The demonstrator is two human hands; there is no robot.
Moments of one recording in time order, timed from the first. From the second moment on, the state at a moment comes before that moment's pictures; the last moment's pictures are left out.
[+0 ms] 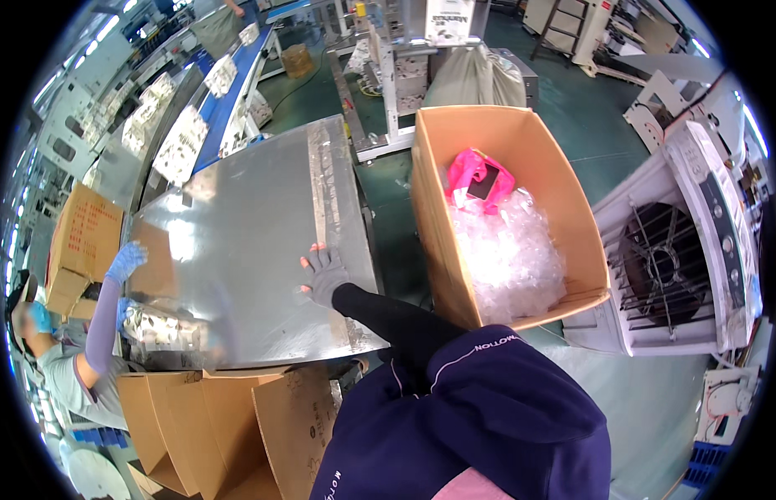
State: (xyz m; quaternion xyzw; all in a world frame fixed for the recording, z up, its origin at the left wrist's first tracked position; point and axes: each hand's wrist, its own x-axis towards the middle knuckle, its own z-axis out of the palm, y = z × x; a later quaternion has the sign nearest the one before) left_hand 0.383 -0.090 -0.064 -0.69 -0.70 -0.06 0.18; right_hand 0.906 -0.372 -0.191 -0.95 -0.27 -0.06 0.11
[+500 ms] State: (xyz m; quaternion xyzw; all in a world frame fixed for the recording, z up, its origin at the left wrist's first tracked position) left_hand 0.352 -0.049 -0.117 -0.70 -0.61 -0.12 0.35; right_hand 0.910 -0.716 -0.075 -0.93 -0.04 -0.10 0.37
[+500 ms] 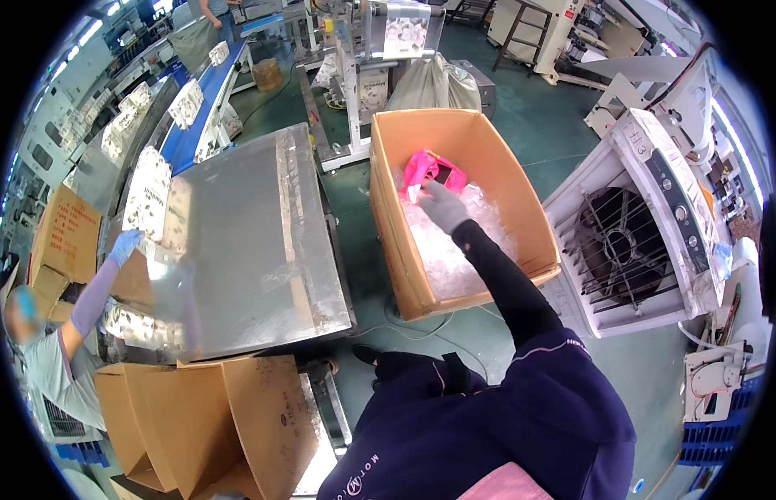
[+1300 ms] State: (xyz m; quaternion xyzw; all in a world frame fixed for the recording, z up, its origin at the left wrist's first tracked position) left_hand 0.372 -0.091 -0.034 -0.76 -0.63 -0.04 0.16; right_hand 1.161 -0.692 -0.296 -0.94 -0.06 0.27 0.20
